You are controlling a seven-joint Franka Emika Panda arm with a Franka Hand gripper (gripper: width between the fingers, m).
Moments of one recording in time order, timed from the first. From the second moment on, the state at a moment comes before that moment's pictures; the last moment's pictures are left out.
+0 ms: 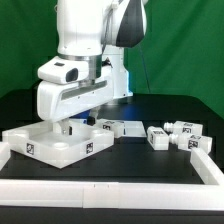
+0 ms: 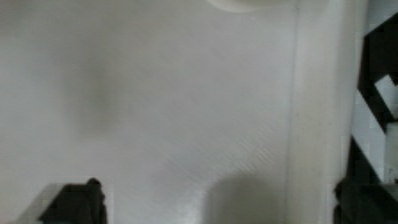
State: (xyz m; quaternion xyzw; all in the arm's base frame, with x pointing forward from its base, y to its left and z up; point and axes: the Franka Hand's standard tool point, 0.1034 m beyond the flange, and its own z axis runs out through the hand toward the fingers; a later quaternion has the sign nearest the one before) arm 0.417 -0.079 0.024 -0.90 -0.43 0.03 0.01
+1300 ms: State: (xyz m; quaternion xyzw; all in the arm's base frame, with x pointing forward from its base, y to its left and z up) arm 0.404 -0.071 0.011 -0.90 -0.43 0.05 0.03
